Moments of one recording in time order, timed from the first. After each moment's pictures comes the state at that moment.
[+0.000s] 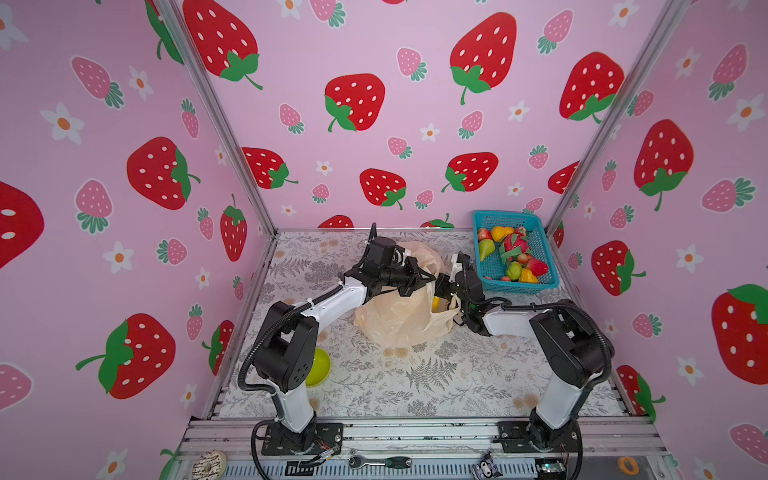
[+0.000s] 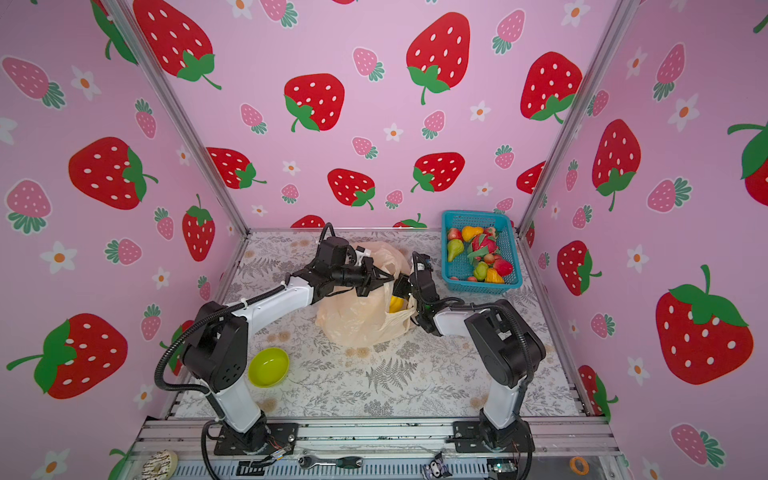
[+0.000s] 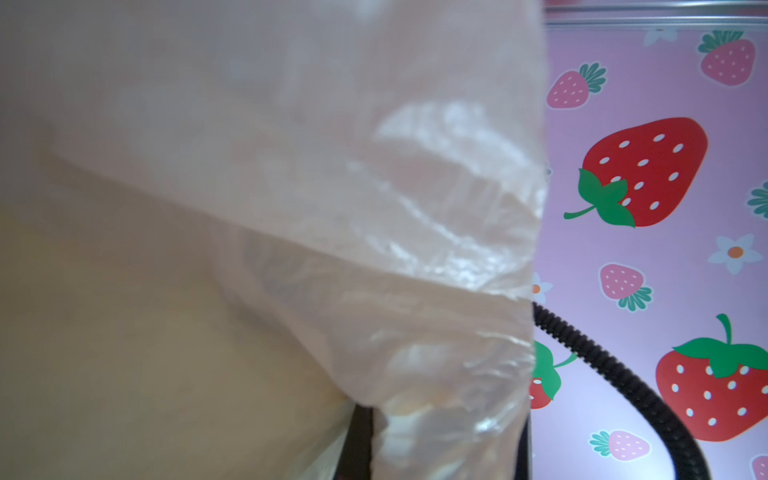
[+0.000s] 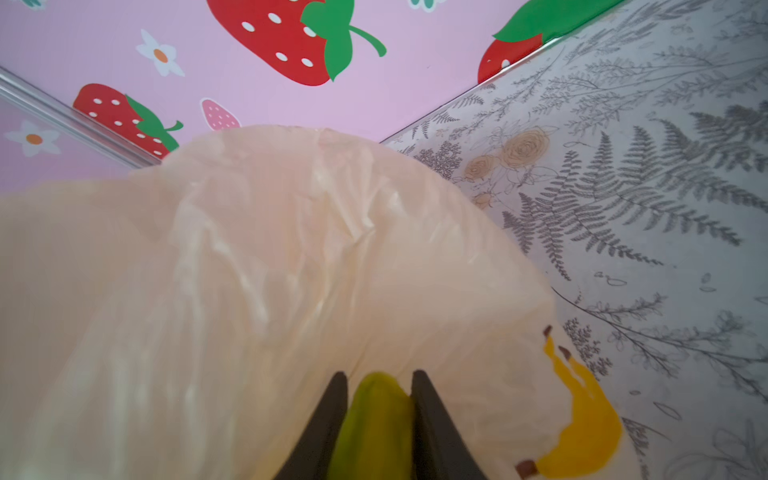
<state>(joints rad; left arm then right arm) -0.50 1.78 1.29 -0.01 0.76 -1.25 0.63 1.79 0.84 0.67 -0.03 0.74</state>
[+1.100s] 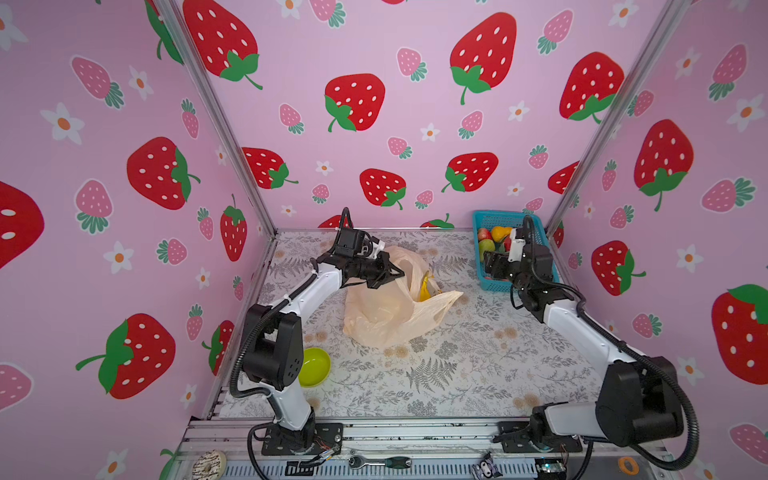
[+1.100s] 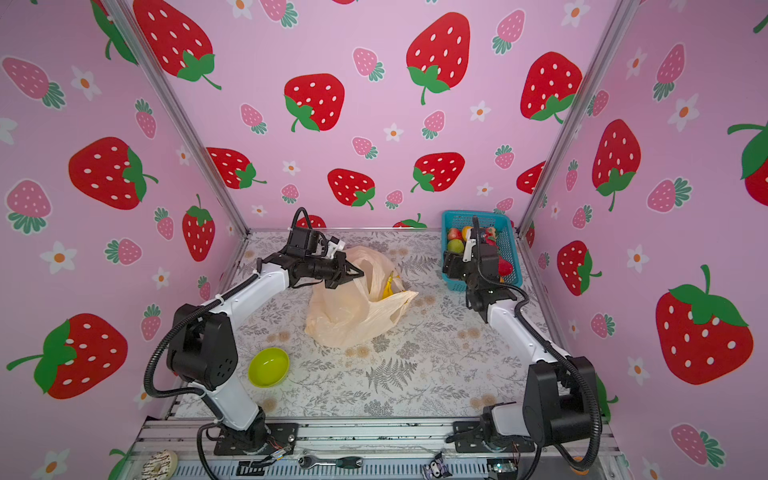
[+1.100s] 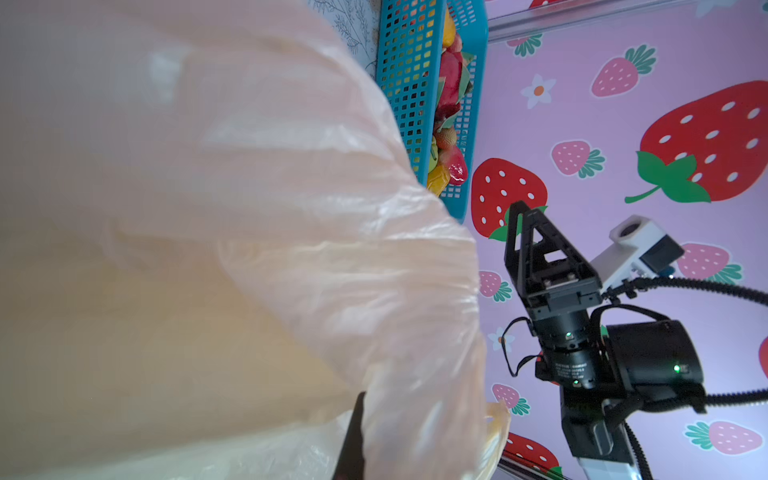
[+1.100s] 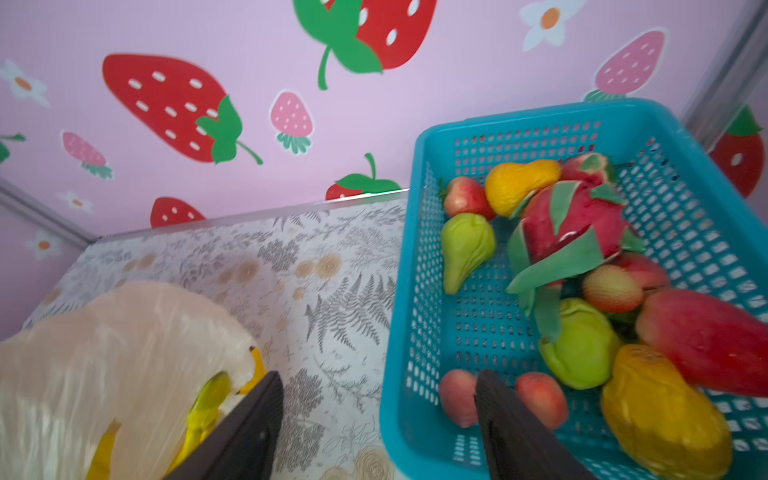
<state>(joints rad) -0.31 1.75 1.39 -0.43 0.83 -0.77 0.24 1.38 0.96 0.07 -0.05 0.24</state>
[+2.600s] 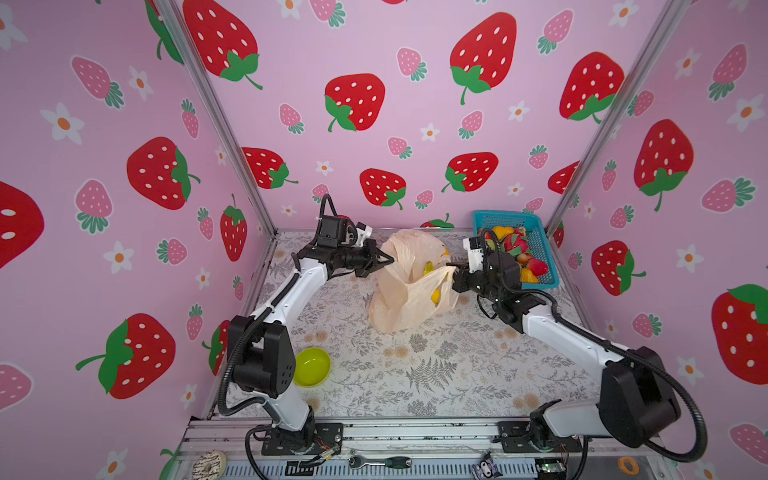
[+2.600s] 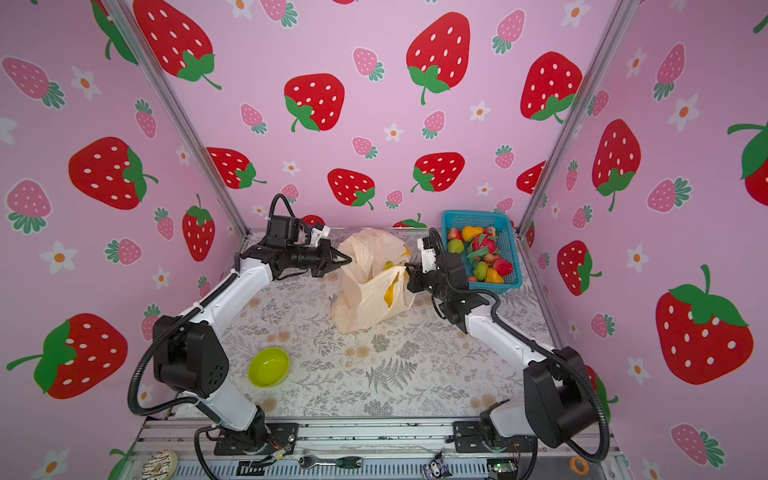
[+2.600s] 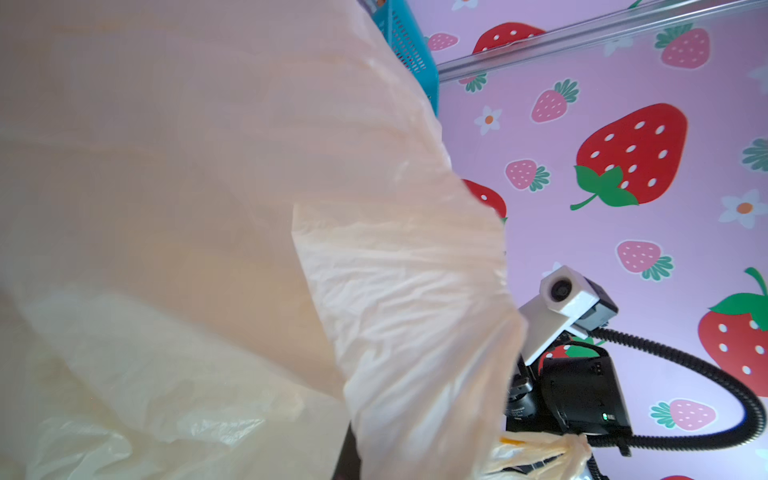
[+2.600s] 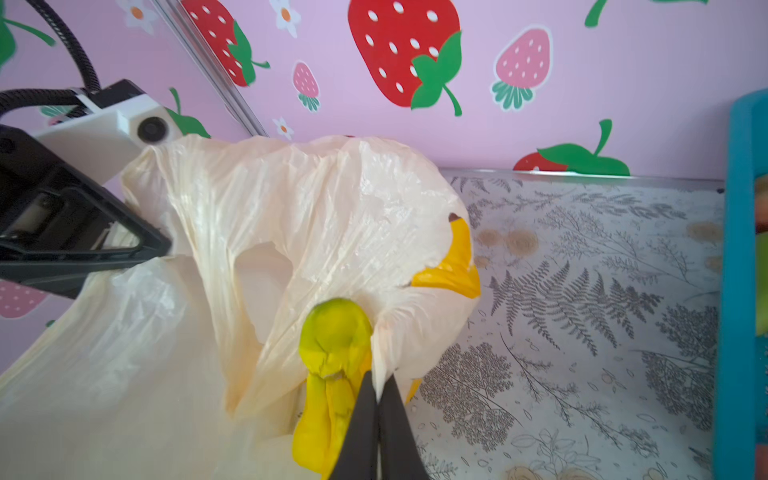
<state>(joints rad) -0.21 1.66 1.48 -0.51 0.86 -0.73 0.55 1.36 0.88 0.21 -0.23 0.30</state>
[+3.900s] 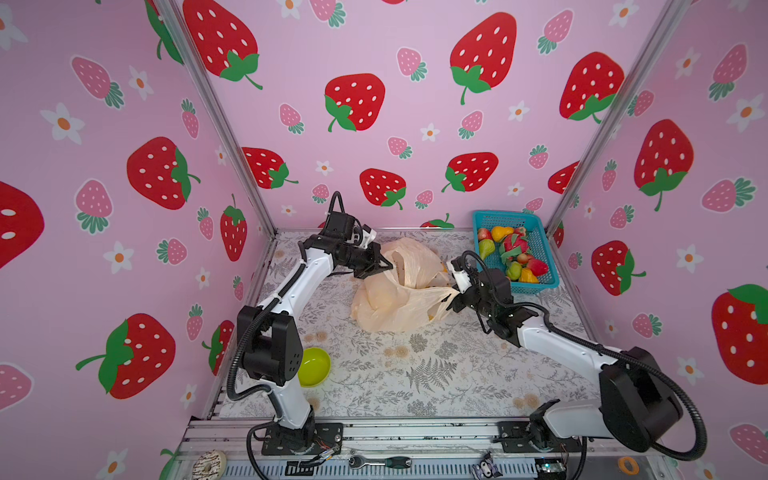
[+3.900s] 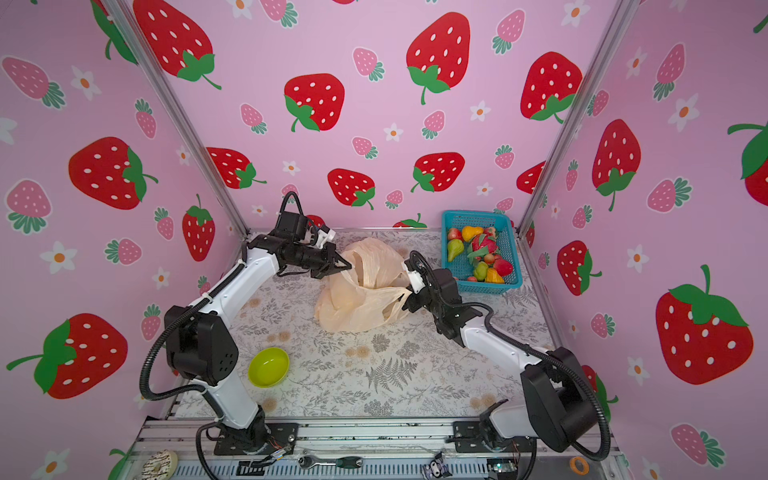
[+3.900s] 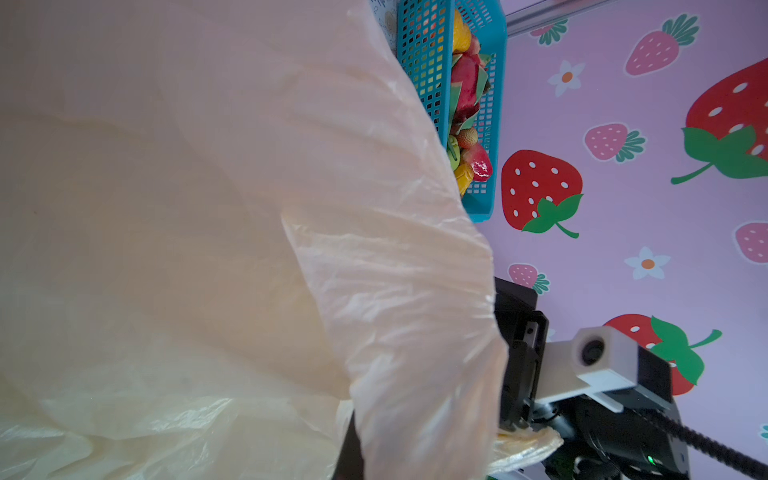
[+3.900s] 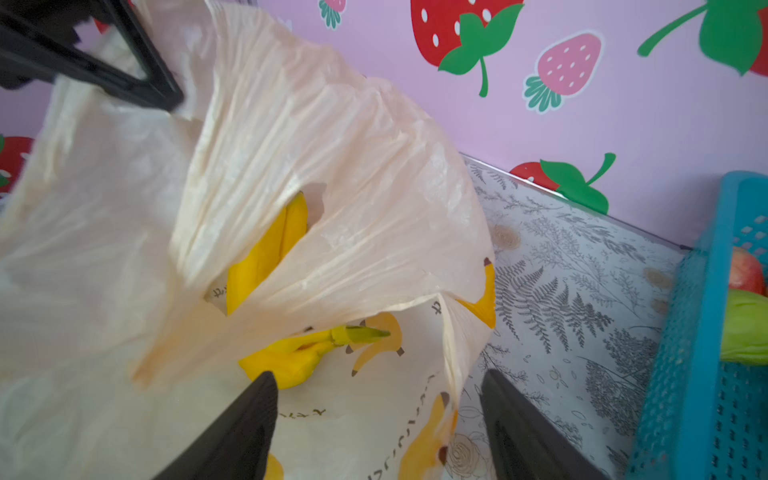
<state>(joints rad) -0.25 1.78 1.60 -0.77 0.78 -0.53 0.65 1.36 0.77 0.24 -0.13 -0.10</state>
